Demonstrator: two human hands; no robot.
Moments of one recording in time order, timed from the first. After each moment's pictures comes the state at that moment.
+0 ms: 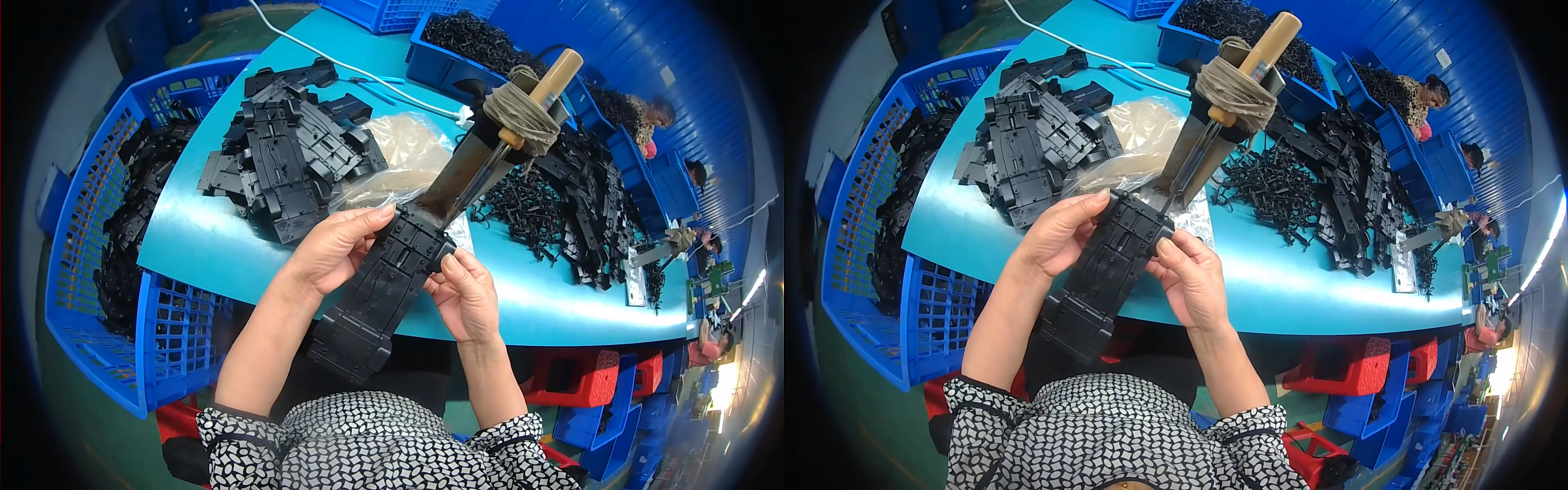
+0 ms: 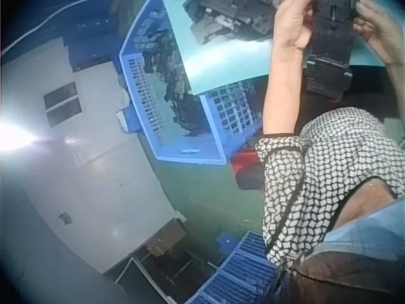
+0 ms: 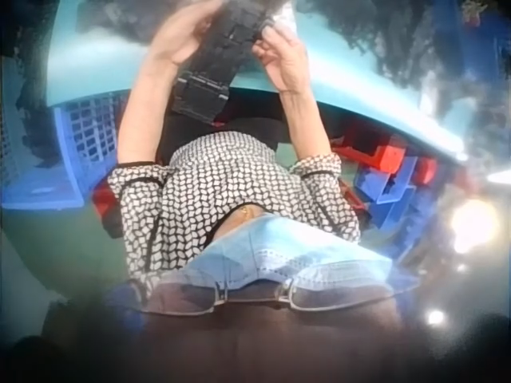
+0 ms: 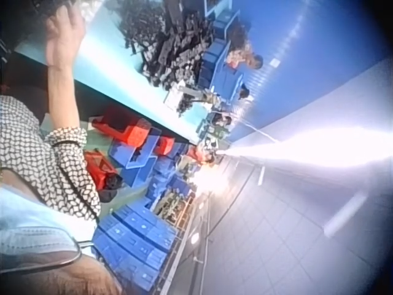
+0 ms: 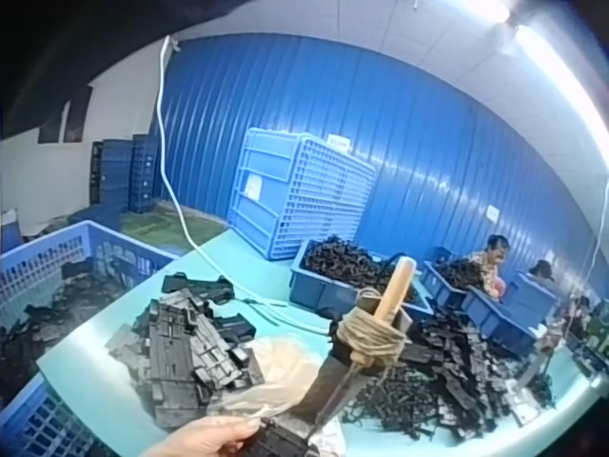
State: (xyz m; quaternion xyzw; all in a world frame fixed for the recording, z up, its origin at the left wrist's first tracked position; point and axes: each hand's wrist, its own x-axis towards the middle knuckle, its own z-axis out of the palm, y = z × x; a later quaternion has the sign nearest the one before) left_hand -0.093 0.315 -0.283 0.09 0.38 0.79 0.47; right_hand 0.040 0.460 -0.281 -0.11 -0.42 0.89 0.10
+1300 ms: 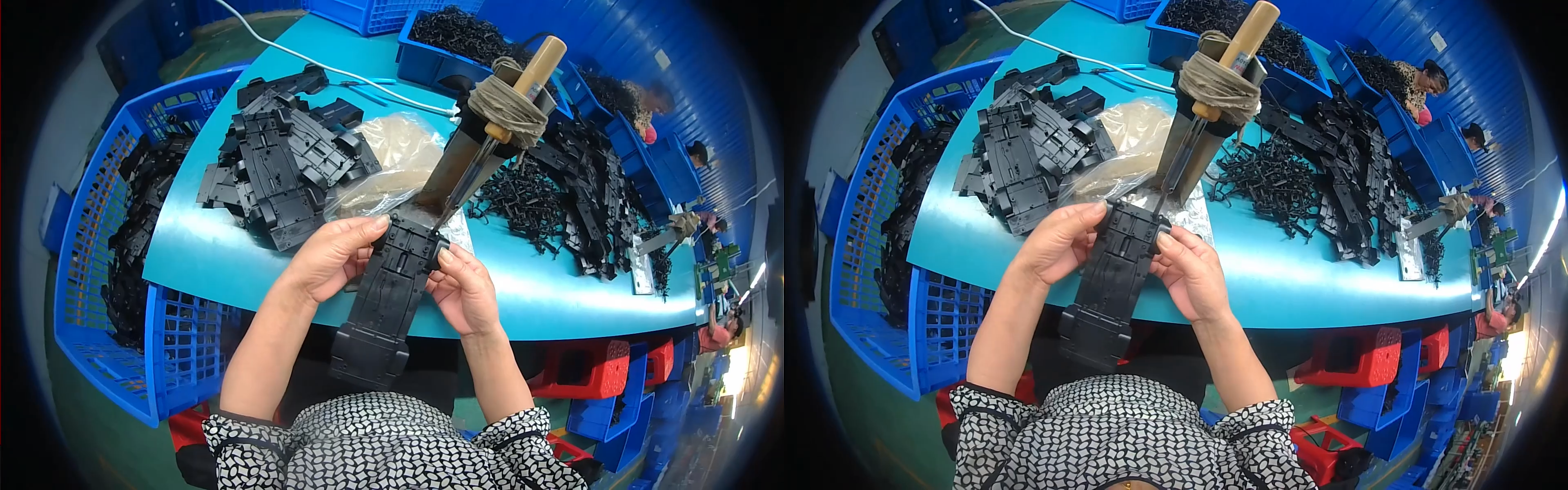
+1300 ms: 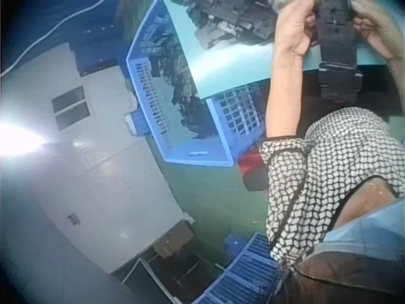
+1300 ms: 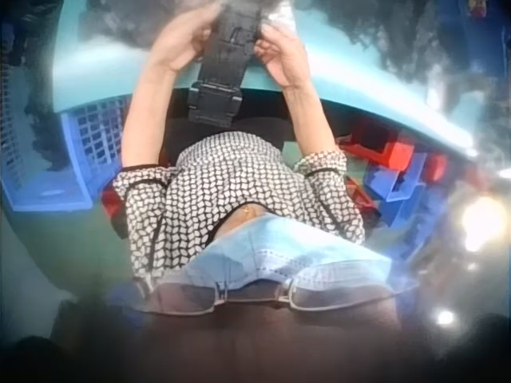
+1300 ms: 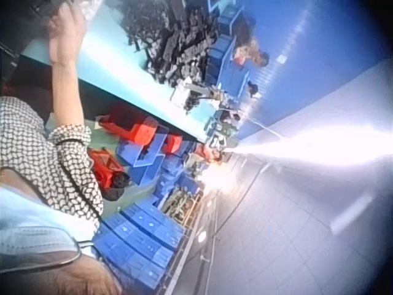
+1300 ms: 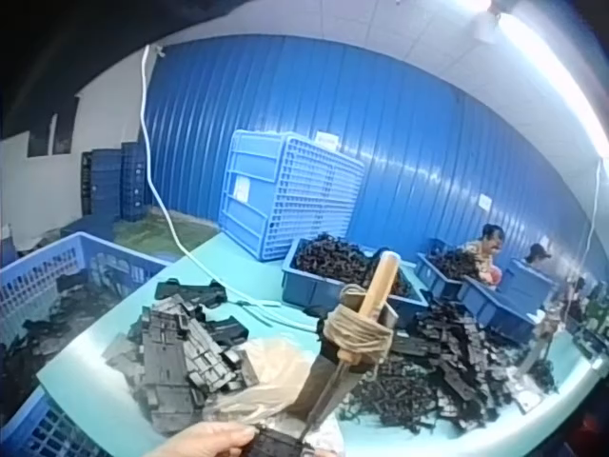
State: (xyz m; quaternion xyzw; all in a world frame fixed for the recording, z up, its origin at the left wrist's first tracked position) left_hand -0.092 0.311 -0.286 0.09 0.43 0.76 0.49; right_hand 0.037 0.468 -0.287 -0.12 -0.42 0.90 0.08
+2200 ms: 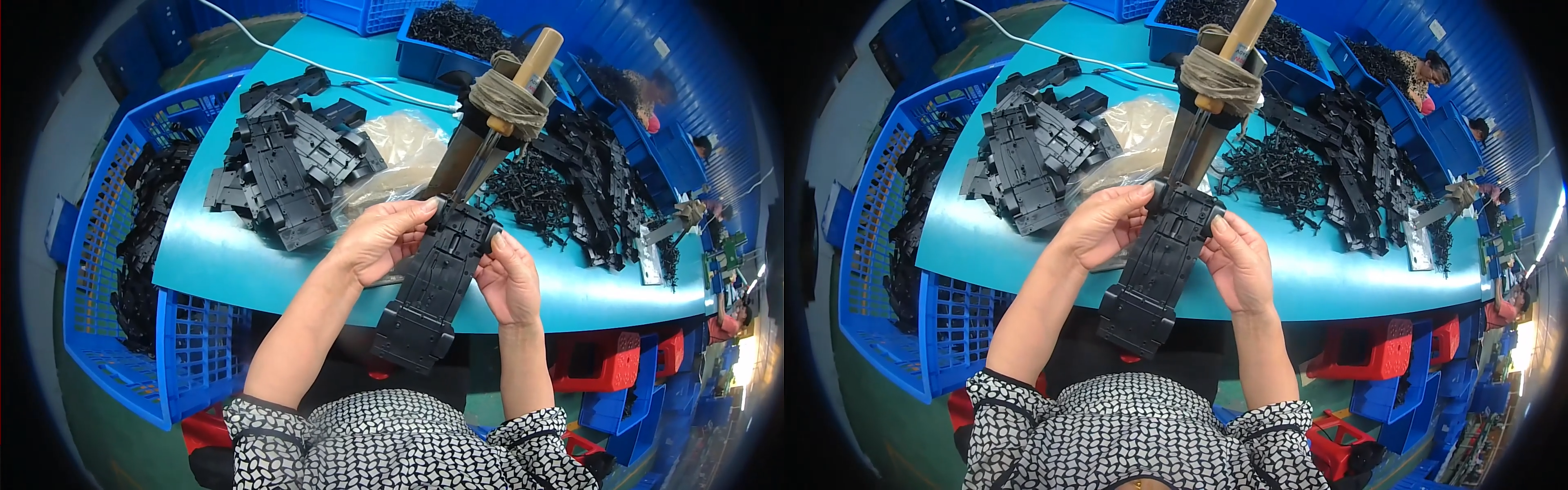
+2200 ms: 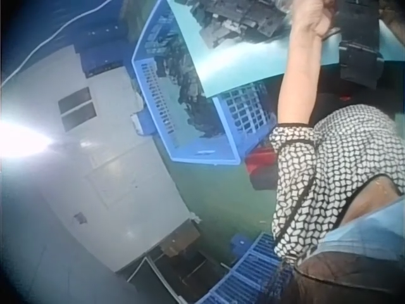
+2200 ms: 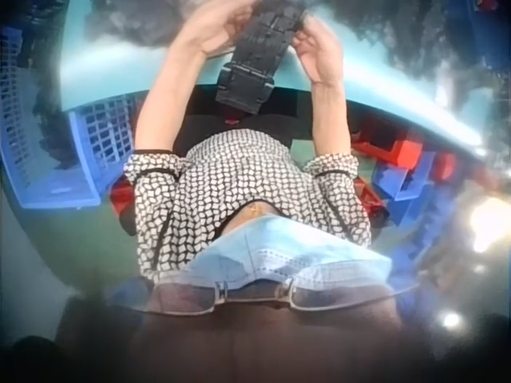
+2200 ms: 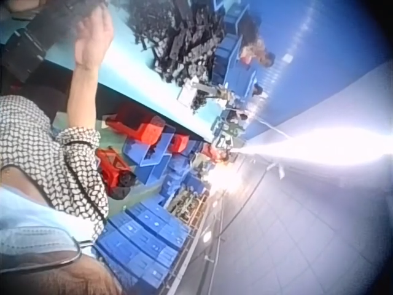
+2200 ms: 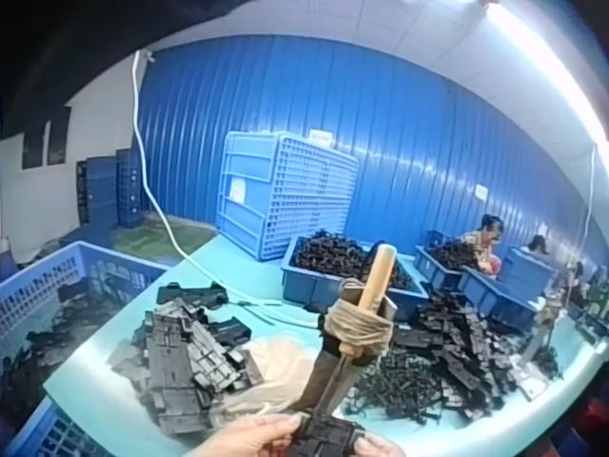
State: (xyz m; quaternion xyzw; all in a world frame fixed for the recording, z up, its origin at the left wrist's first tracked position) left_hand -0.091 0.354 -0.281 0.09 0.38 0.77 0.51; right_hand 0.050 0.496 -0.271 -0.11 -0.45 0.87 0.15
